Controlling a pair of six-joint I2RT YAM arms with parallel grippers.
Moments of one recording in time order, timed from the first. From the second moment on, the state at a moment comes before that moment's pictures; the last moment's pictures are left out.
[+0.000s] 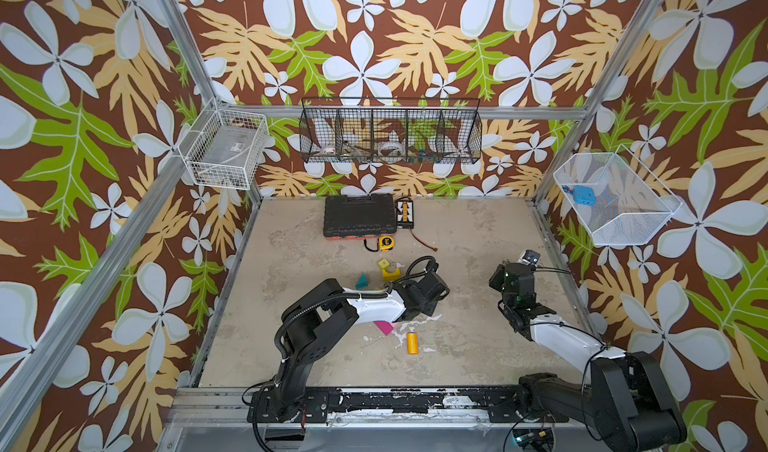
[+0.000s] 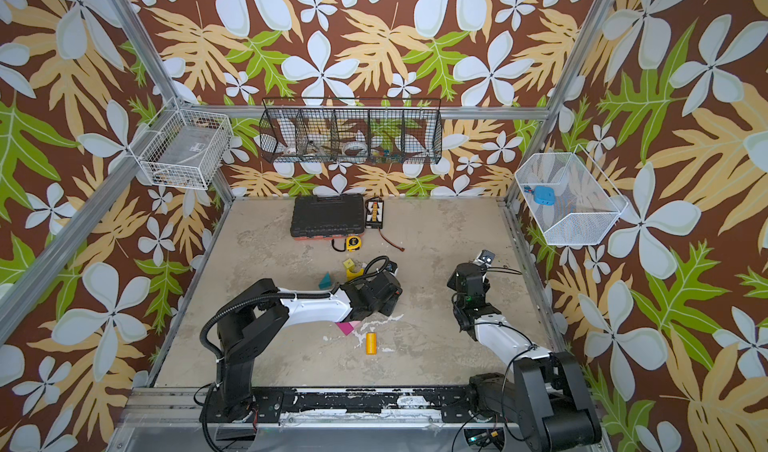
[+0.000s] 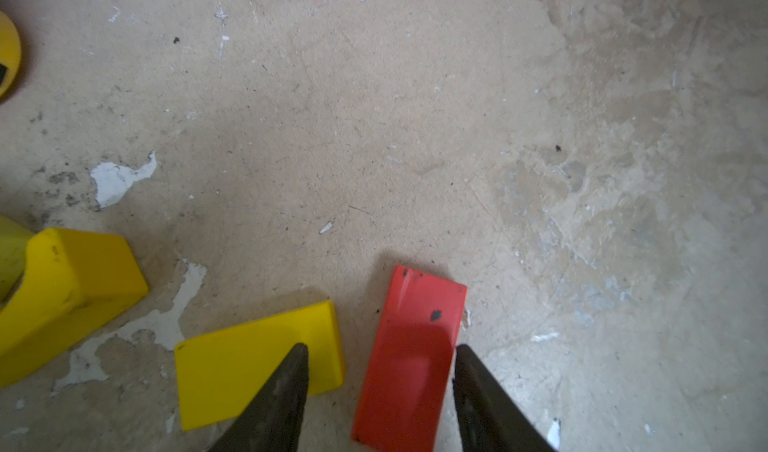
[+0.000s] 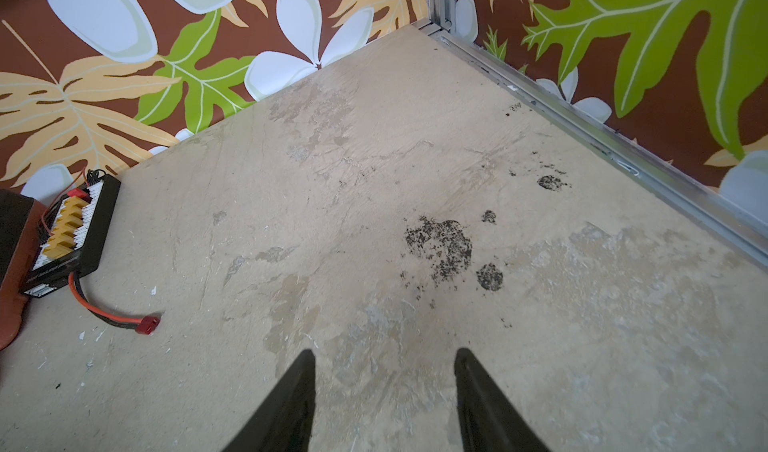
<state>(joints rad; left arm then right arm) -1.00 1.97 1.18 -0.13 -0.30 -0.43 0.14 1.20 0.42 0.26 0.41 0.50</state>
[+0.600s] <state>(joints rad) -1.04 1.97 1.16 -0.16 -0.27 -0.45 0.14 1.19 0.41 0.26 0.41 0.50</state>
